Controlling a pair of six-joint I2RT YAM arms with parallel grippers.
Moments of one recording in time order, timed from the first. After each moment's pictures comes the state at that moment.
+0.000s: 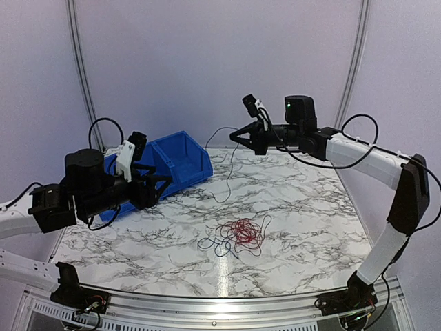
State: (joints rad) left arm -1.04 0.90 0.78 -0.14 -0.35 -0.19; right arm 0.53 1.67 1.44 -0.04 -0.71 -0.09
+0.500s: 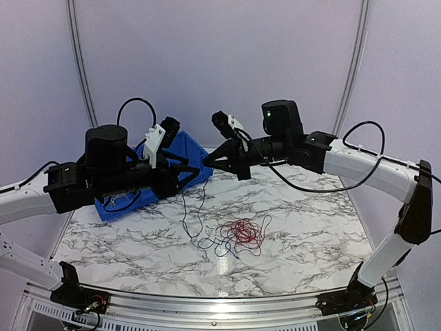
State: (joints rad) left arm -1.04 1.17 1.08 -0.16 -0.08 -0.10; right arm 0.81 1.60 1.44 -0.20 -0.70 -0.24
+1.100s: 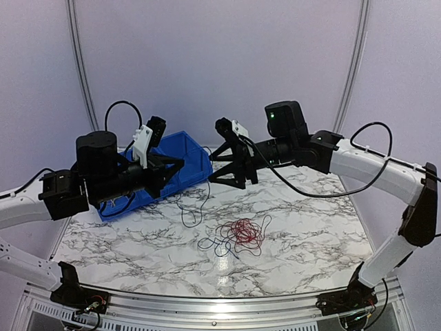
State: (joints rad) left arm -1.04 1.10 0.98 -0.08 -0.15 -0.13; right arm 0.82 1.57 1.44 -0.30 -0.69 -0.35
